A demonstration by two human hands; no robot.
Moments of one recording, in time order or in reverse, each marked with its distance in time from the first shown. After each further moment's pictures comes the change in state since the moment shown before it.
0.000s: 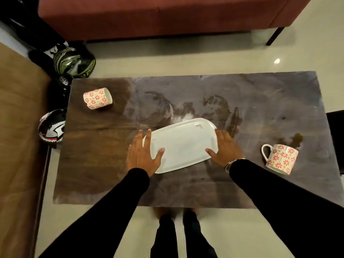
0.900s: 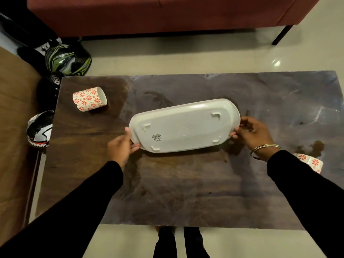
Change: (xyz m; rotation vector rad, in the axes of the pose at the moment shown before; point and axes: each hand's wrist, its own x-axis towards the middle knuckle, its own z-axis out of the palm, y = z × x) left_hand 0.092 -0.054 0.013 -1.336 0.060 -0.628; right_hand 0.069 0.029 -0.028 1.100 0.189 0.255
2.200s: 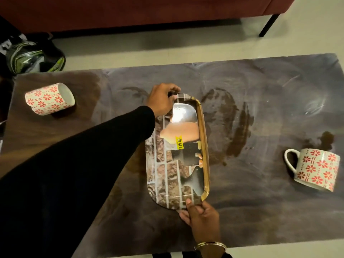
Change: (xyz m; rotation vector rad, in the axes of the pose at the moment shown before) left_hand 0.084 0.032 0.215 0.816 -0.553 0.855; right_hand -0.172 0.154 0.149 0.512 0.138 0.543
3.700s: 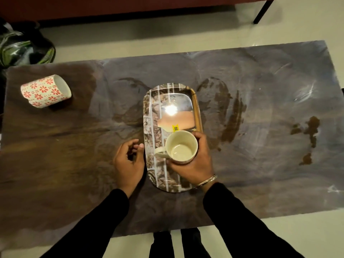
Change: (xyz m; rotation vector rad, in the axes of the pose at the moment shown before) left_hand -0.242 -0.055 0.030 -0.328 0.583 -0.192; right_hand 0.039 -0.095 0.035 -0.517 -0.183 -0.952
